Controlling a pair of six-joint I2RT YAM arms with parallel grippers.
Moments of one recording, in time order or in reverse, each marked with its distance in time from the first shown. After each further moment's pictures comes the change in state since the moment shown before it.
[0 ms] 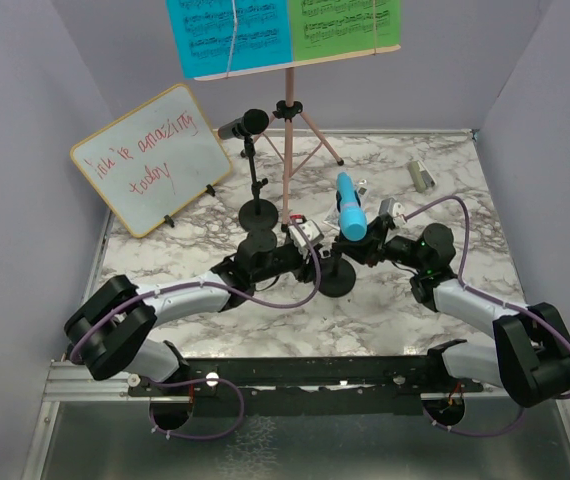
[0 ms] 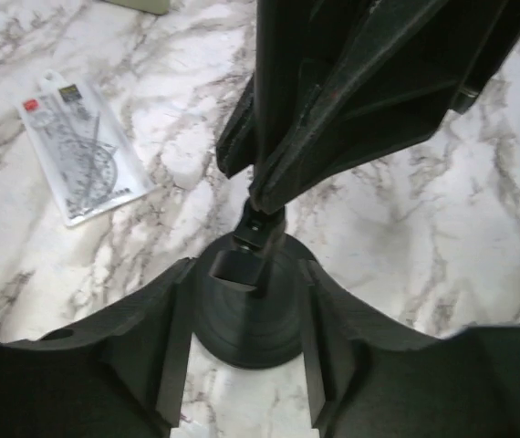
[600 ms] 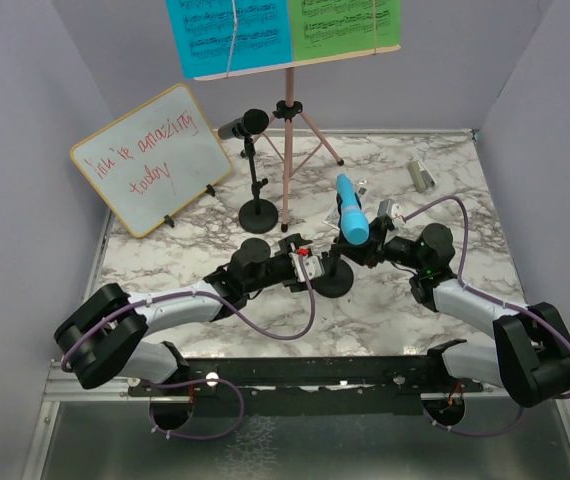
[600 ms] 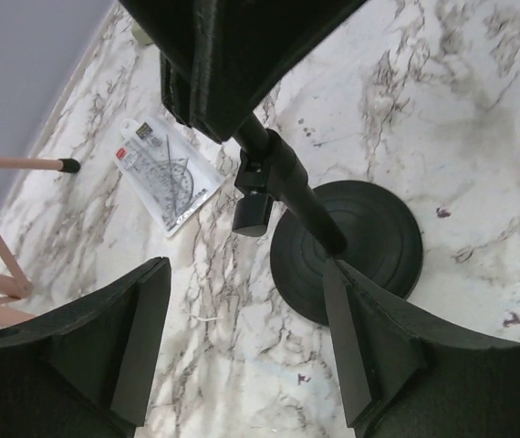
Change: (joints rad) left arm -0.016 -0.095 -0.110 -0.002 0.002 0.478; right arm 0.011 -0.002 0.000 -0.008 -0.023 -0.011
